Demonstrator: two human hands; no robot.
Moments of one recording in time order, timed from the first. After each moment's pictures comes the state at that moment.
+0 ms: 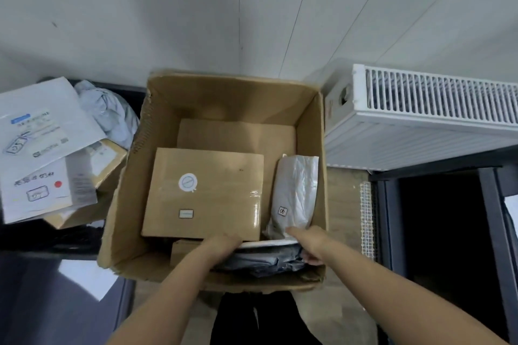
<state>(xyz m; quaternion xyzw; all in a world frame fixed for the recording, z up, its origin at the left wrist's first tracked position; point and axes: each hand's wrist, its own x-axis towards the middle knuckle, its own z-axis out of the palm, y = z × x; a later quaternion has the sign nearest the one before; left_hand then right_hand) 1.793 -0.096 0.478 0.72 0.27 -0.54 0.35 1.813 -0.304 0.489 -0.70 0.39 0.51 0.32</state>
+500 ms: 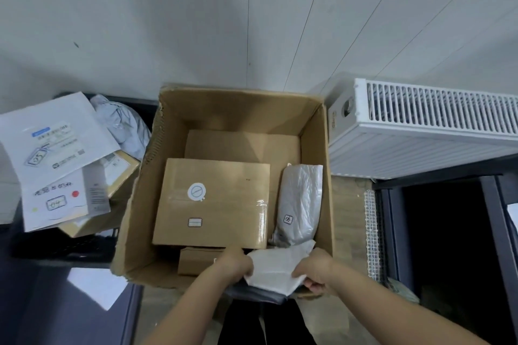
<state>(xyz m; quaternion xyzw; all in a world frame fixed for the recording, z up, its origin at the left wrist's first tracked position) 1.780 -0.108 0.495 0.69 0.31 -0.55 0.36 1.786 -0.301 0.505 -0.65 0.37 0.57 0.32</state>
